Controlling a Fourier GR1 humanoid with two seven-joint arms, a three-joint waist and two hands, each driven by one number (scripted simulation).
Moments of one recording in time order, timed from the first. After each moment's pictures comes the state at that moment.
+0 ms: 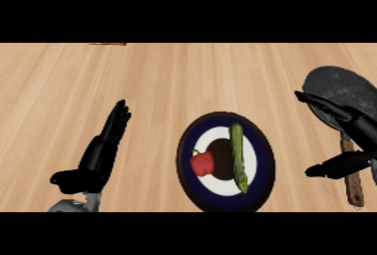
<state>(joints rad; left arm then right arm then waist) -0.07 0.25 -0.35 -1.59 0.21 0.25 -0.13 -0.23 -0.57 0.07 -1.41 0.03 0.39 -0.44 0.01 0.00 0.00</state>
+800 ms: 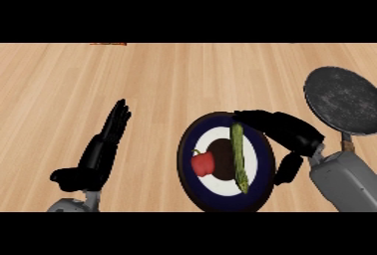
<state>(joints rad) -0.07 0.24 -0.32 -1.57 0.20 0.21 -0.13 -0.40 -0.51 0.44 -1.44 0.50 0.43 -0.09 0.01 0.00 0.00</state>
